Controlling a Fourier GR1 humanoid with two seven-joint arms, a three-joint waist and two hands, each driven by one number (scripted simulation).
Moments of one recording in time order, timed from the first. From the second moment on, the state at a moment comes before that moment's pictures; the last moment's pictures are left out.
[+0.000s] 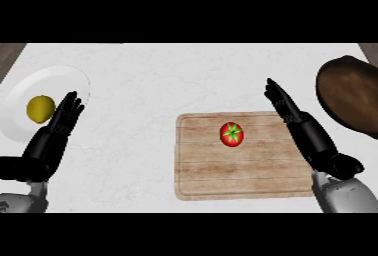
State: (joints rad) left arm -0.08 0.46 -0.14 -1.48 0.29 0.08 -0.18; right arm -0.21 -0.32 0.22 -1.61 -0.10 0.06 -0.10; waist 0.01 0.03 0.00
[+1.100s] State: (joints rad) left arm -0.24 0.38 -0.10 -1.42 0.24 0.23 0.02; right arm -0.43 -0.68 0.10 -1.29 0.02 0.42 -0.48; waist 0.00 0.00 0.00
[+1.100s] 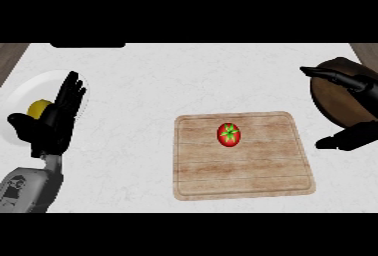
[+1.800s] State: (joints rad) left arm -0.24 0.35 -0.08 -1.44 0.19 0.22 0.05; right arm -0.72 -0.67 0.14 -1.45 0.10 0.58 -0.07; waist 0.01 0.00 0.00
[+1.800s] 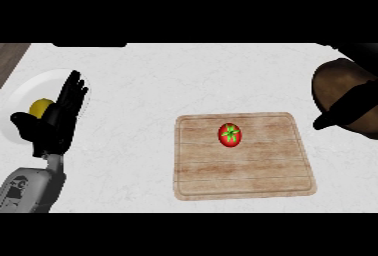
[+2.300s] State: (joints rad) left arm -0.23 0.33 -0.05 -1.45 0.17 0.19 0.05; right arm -0.74 -0.50 0.18 -1.54 0.07 0.68 0.11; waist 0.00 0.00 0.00
